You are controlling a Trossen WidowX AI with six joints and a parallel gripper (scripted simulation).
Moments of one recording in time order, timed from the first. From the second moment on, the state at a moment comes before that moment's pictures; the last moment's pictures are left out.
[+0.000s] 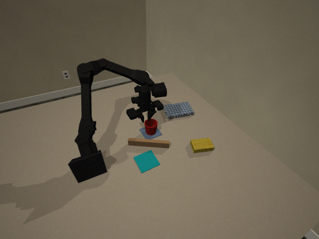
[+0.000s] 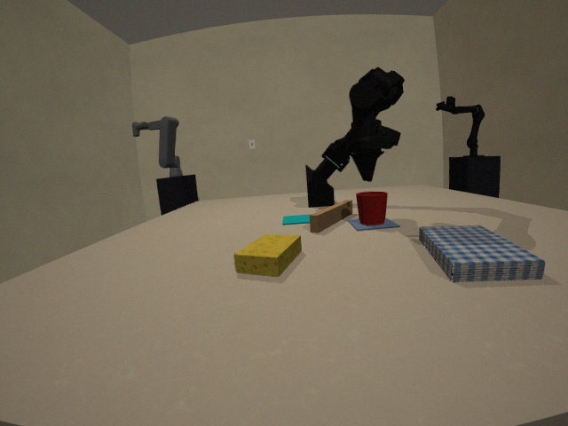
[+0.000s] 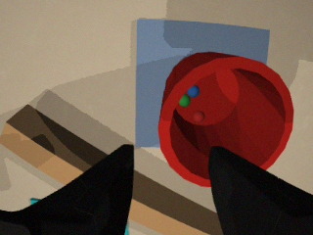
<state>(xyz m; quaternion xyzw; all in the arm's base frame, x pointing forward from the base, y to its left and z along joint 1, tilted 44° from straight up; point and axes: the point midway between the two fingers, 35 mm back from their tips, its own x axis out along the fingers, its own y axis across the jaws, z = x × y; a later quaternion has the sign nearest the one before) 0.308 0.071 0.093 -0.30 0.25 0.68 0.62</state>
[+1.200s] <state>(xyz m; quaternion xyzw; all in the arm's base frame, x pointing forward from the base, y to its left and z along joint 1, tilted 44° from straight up) 0.311 0.102 0.060 -0.31 0.25 0.68 0.62</state>
